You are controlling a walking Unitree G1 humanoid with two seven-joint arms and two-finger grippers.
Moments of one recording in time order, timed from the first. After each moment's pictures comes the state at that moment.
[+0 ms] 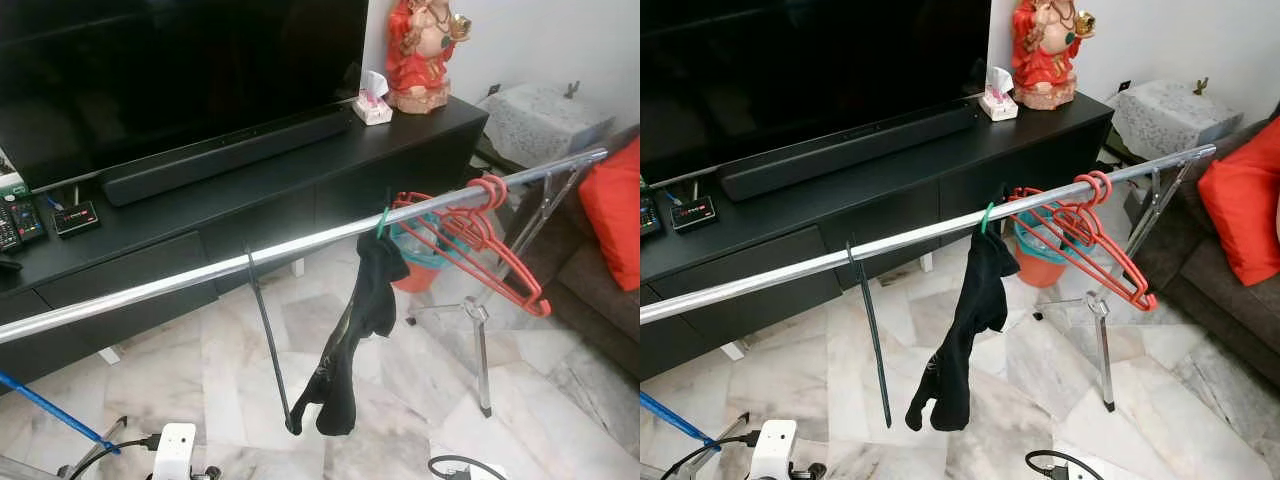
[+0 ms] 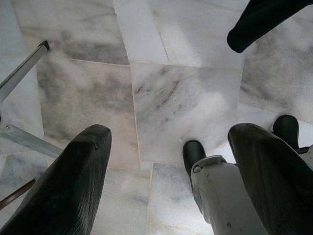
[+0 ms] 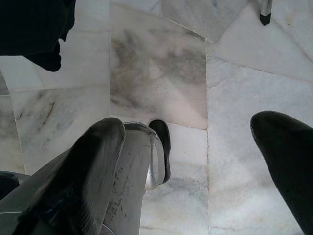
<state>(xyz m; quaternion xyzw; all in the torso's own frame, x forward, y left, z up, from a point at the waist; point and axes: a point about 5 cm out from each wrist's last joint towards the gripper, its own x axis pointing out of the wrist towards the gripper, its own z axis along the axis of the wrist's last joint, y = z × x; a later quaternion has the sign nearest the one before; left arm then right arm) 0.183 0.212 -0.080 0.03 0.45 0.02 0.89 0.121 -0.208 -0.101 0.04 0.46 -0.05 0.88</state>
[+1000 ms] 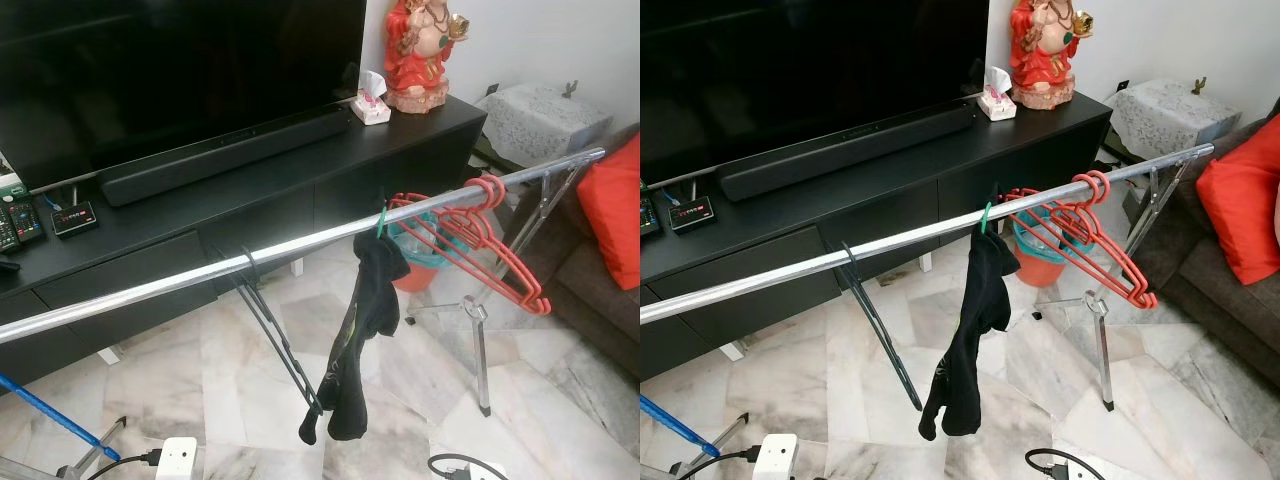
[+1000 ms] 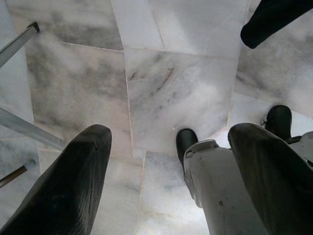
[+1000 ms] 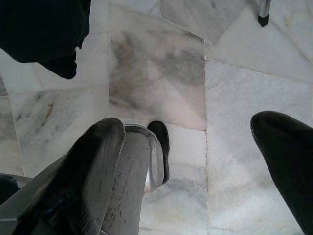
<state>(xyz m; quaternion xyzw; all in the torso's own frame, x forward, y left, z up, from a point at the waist) 0.167 0.209 -0.087 0.01 0.47 0.03 0.88 0.124 -0.208 -0.100 0.04 0.46 -0.05 0.89</state>
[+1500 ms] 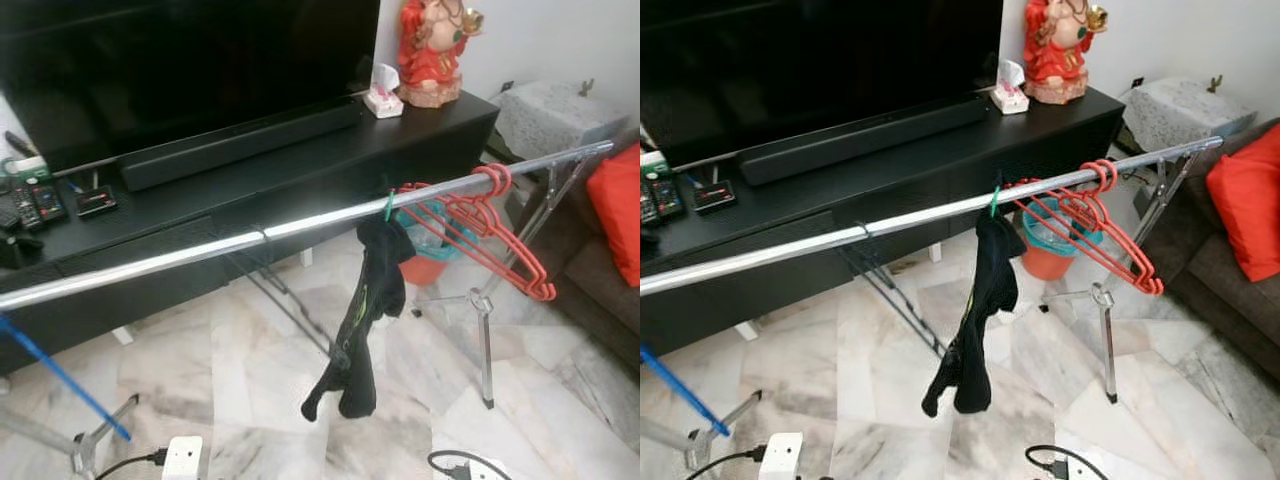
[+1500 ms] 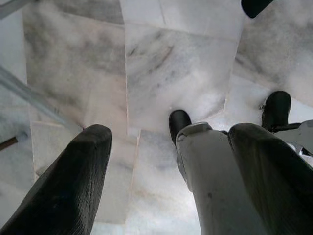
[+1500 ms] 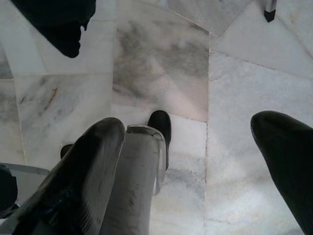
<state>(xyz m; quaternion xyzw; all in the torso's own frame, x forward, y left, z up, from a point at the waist) 0.166 0.201 -0.089 0.00 0.47 0.02 0.88 0.126 -0.208 -0.099 0.04 0.46 -0.06 0.89</state>
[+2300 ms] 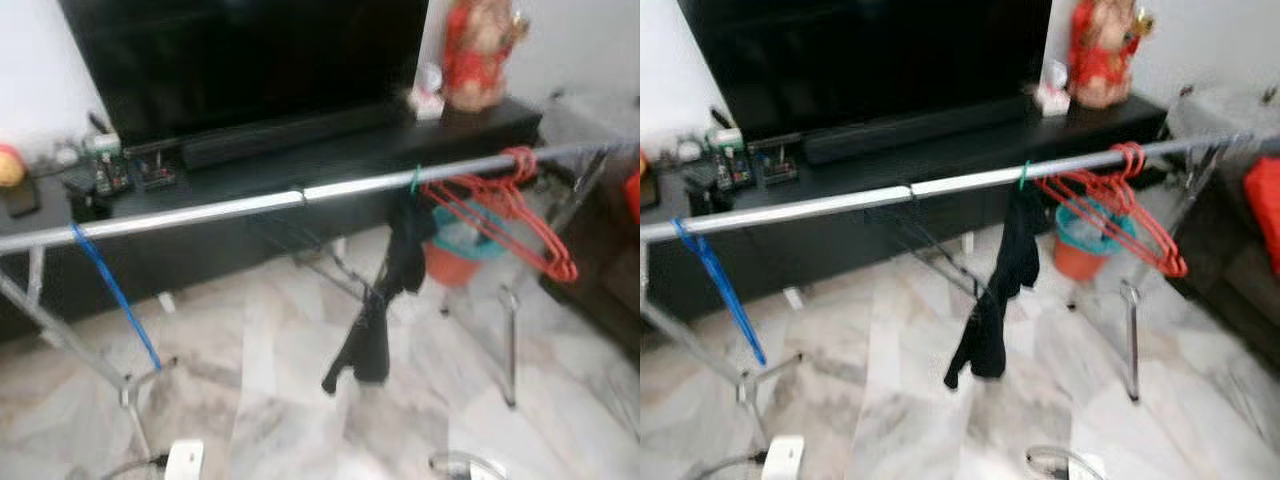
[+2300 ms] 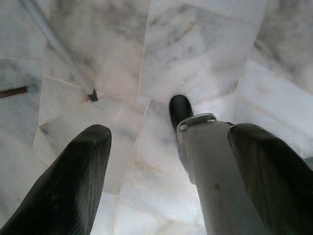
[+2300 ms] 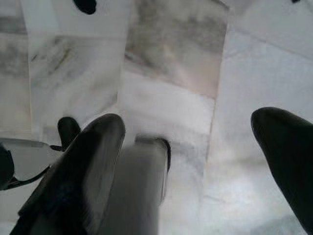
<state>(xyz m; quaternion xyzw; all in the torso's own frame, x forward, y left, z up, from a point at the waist) 0.172 0.198 -0.087 0.00 0.47 0.03 0.88 0.126 -0.209 -0.099 0.04 0.46 -0.06 0.89</state>
